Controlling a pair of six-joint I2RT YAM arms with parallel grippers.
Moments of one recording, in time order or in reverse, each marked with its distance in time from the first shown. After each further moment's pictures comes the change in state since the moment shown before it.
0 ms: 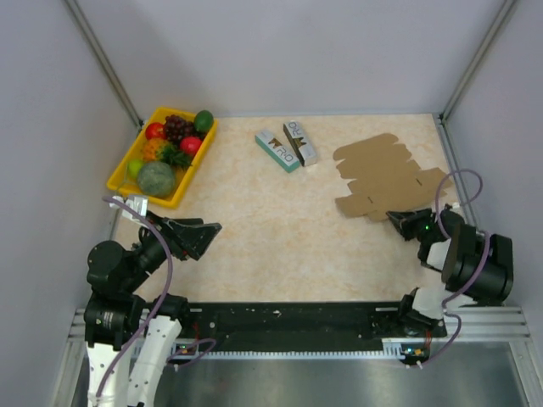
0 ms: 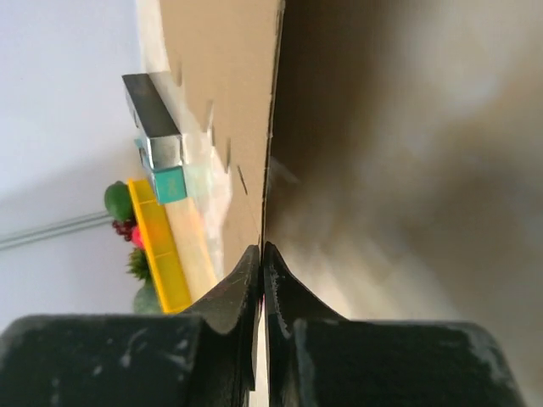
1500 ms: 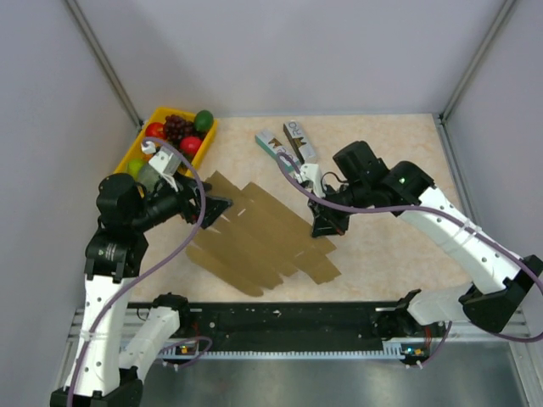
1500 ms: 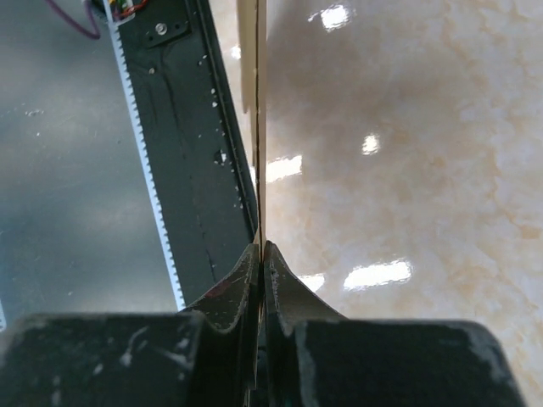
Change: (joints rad) left arm 0.000 0.411 0.232 -0.008 0.219 0.429; right arm 1.179 -0.297 1.305 -2.009 0.078 -1.400
